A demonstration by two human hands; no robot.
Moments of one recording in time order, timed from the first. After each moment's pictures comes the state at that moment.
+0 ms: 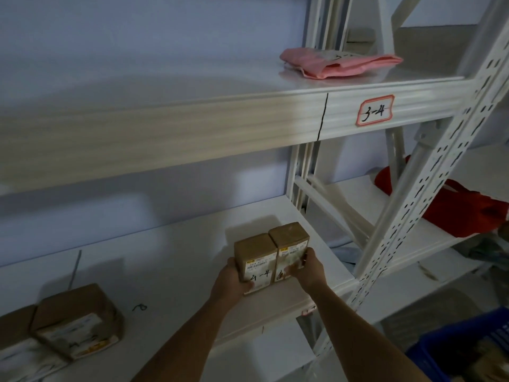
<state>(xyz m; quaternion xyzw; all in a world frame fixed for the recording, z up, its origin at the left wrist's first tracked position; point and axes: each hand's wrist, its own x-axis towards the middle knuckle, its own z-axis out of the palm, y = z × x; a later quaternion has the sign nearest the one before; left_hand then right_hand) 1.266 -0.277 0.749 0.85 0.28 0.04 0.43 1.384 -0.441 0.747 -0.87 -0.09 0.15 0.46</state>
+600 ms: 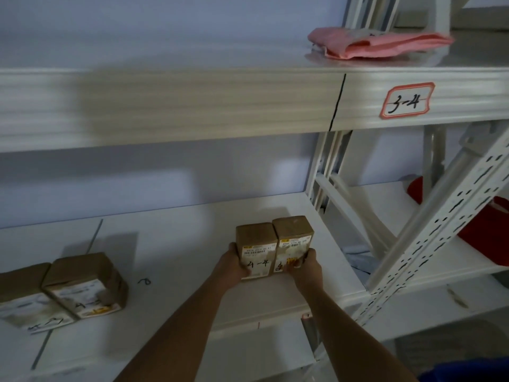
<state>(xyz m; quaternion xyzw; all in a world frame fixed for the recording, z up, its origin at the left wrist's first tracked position) 1.281 -0.270 0.750 0.83 0.34 0.03 0.44 1.391 -0.425 0.735 -0.86 -0.10 0.16 0.47</state>
